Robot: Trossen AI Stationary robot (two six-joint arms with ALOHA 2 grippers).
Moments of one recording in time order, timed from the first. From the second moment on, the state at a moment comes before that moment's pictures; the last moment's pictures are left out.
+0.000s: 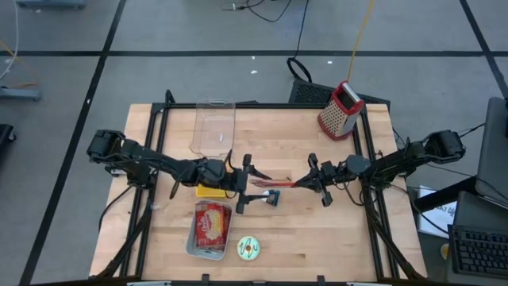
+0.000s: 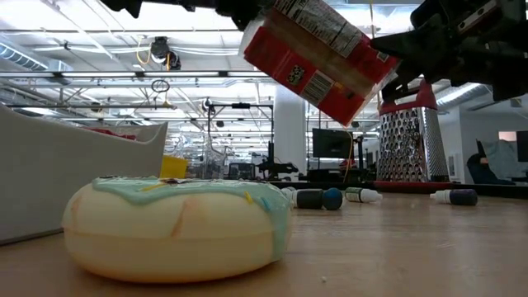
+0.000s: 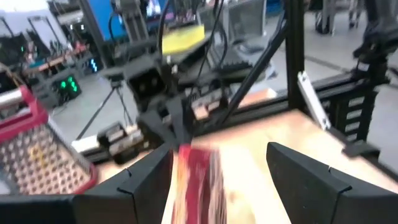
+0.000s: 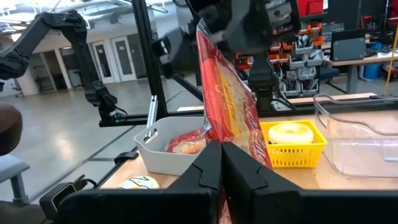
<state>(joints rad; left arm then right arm) -0.19 1.57 0.93 0.55 -0.04 0.23 0.10 1.17 0.14 1.13 -0.13 0.16</state>
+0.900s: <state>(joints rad) -0.21 1.49 0.93 0.39 -0.08 0.15 0.10 1.17 0.14 1.15 -0.13 0.14</state>
